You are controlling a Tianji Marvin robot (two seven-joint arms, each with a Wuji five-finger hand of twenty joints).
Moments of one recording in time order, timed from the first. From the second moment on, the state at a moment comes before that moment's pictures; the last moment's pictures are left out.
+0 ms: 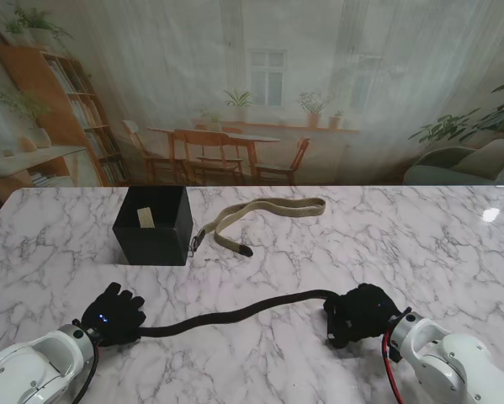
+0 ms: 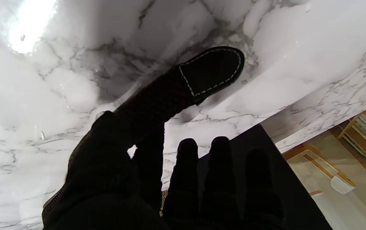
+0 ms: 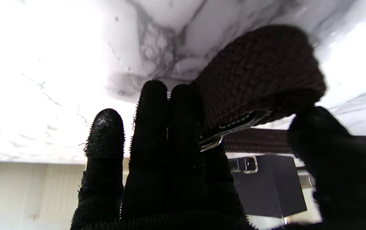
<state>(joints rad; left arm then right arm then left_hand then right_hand) 1.94 -0.99 -1.51 -1.81 1.53 -0.32 -0.16 -1.77 -1.02 1.41 -1.58 -1.16 -0.42 0.02 0.99 -0.19 0.02 -0.01 0.71 0.04 0.63 0.67 0.53 0.12 0.22 0.39 0.46 0.17 0.26 0.53 0.09 0.21 0.74 0.55 0.26 -0.52 0.90 -0.11 0.58 0.06 0.54 0.37 1.19 0.04 0.36 0.20 1.08 0.02 0.33 0.31 0.54 0.20 1.19 0.45</state>
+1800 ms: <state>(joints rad) 1.88 -1.00 -1.49 -1.86 1.43 -0.39 -0.07 -1.77 -1.01 1.34 -1.54 -1.28 -0.25 -0.19 0.91 -0.07 0.00 -0.01 0.61 0.05 0.31 0.59 0.53 0.13 0.18 0.35 0.46 0.18 0.26 0.49 0.09 0.23 0.72 0.55 0.48 -0.70 0.90 -0.23 0.71 -0.32 0.88 0.40 0.53 0.13 0.53 0.36 0.70 0.10 0.49 0.44 0.42 0.39 1.20 0.55</state>
